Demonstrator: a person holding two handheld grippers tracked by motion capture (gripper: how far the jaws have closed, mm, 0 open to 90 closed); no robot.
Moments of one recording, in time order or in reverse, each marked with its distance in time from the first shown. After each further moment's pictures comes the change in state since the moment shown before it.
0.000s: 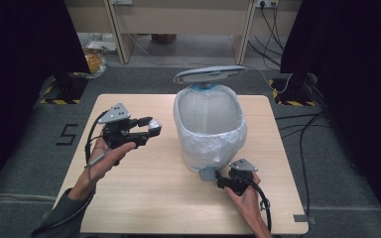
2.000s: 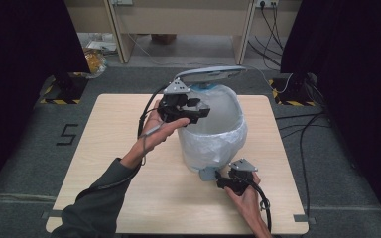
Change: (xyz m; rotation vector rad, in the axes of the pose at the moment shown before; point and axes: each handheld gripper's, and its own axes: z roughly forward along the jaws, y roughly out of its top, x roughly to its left) left arm -0.033 0.070 0.117 0.061 -0.079 0.044; right arm 0.001 0.000 0.000 0.001 -0.001 0.006
